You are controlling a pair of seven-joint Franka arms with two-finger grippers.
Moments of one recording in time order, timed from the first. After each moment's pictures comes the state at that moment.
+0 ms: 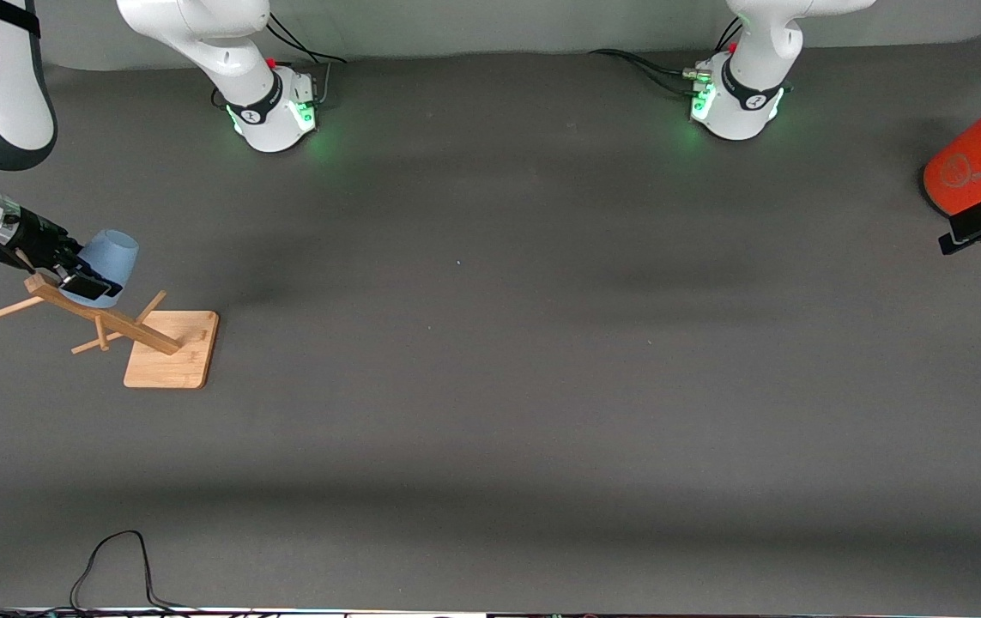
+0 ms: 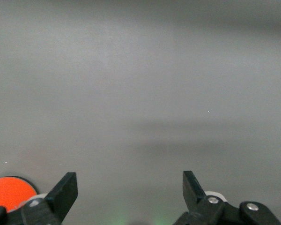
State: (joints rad) left arm 0.01 0.09 0.07 -1.41 -0.05 1.45 0.04; right arm -0.02 -0.10 -0.17 -2.11 0.03 1.94 0.63
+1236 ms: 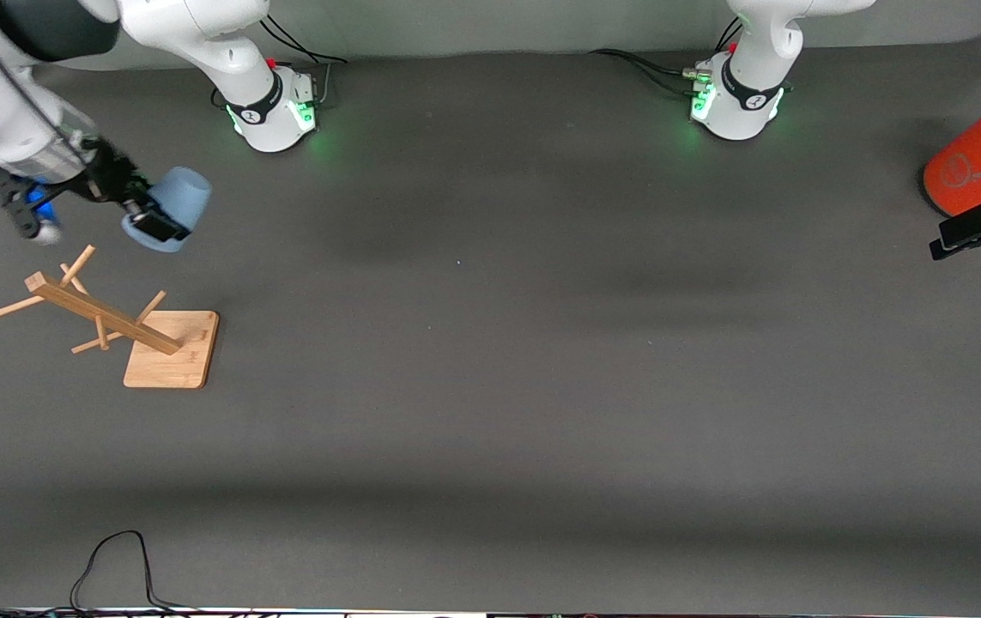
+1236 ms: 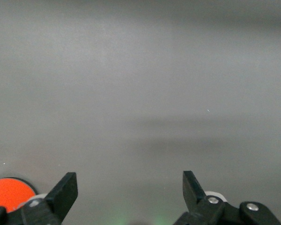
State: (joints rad) left arm 0.00 0.11 0.06 -1.41 -0.05 1.43 0.04; right arm 0.36 -0.29 -0.16 -2.10 0.03 1.74 1.18
